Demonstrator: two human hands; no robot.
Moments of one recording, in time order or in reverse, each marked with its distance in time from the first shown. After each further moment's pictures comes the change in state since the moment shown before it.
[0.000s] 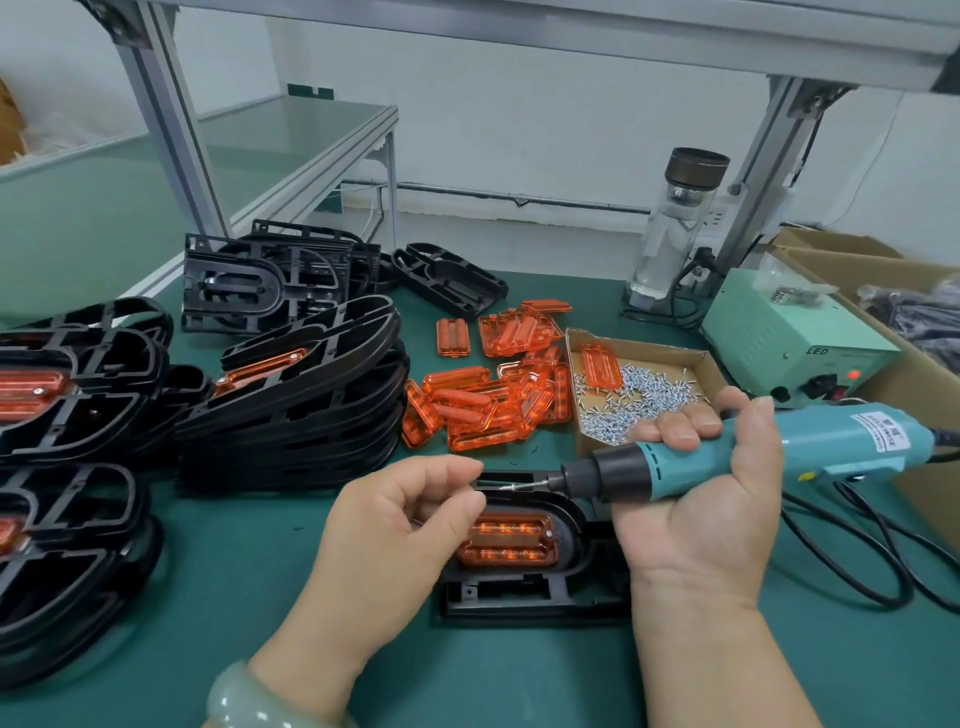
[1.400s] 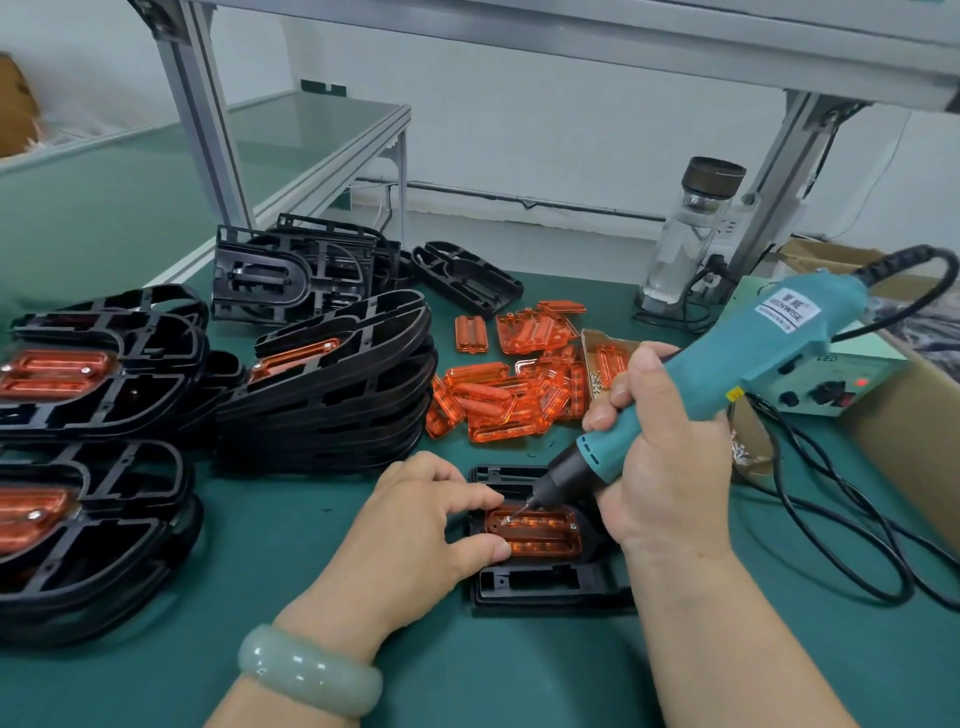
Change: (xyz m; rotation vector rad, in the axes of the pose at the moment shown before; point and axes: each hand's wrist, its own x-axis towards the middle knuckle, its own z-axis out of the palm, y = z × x) left_hand 0.008 -0.029 -0.014 0.589 -0.250 0.074; right_hand 0.000 0.024 0.017 -0.519 -0.300 -0.100
